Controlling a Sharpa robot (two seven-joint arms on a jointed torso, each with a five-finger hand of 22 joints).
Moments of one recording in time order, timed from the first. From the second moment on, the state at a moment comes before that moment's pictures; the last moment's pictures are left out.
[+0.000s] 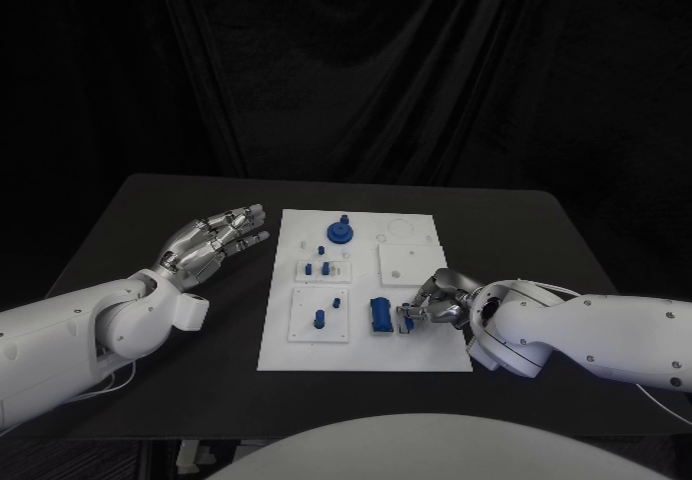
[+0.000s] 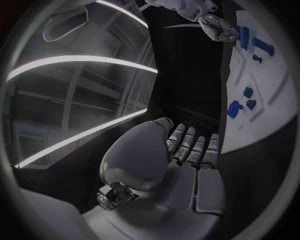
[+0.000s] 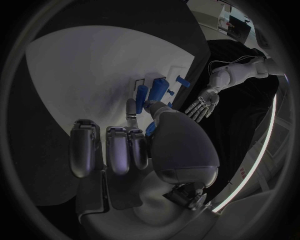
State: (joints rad) left arm 1.09 -0.89 -0.21 1.34 -0.04 0.16 0.62; left_hand 1.49 0.18 0.23 0.29 0.45 0.47 0.16 0.06 0.05 0.19 0.23 0.43 0.05 0.07 0.22 0.22 0.03 0.13 0.11 0.29 0.15 0.06; right arm 1.04 -0.97 -0.24 1.77 -0.97 -0.49 -0.44; right_hand 1.24 -0.09 0.26 0.18 0.59 1.02 0.05 0.30 0.60 1.46 -0.03 1.57 1.31 1.47 -0.09 1.52 1.31 0.05 1.46 0.02 1.44 1.31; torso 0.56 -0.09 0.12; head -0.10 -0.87
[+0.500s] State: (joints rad) left arm 1.09 -0.89 -0.21 1.34 -0.04 0.16 0.62; left_hand 1.49 0.18 0.23 0.29 0.45 0.47 0.16 0.06 0.05 0.19 0.23 0.43 0.05 0.07 0.22 0.22 0.03 0.13 0.11 0.29 0.15 0.06; right arm 1.04 -0.96 -0.24 1.76 -0.97 -0.47 -0.44; right_hand 1.17 -0.09 0.24 0.21 0.39 1.01 0.05 0.31 0.59 1.46 -0.03 1.57 1.31 1.47 -0.09 1.52 1.31 0.05 1.46 0.02 1.44 1.31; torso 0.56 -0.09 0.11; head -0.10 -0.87
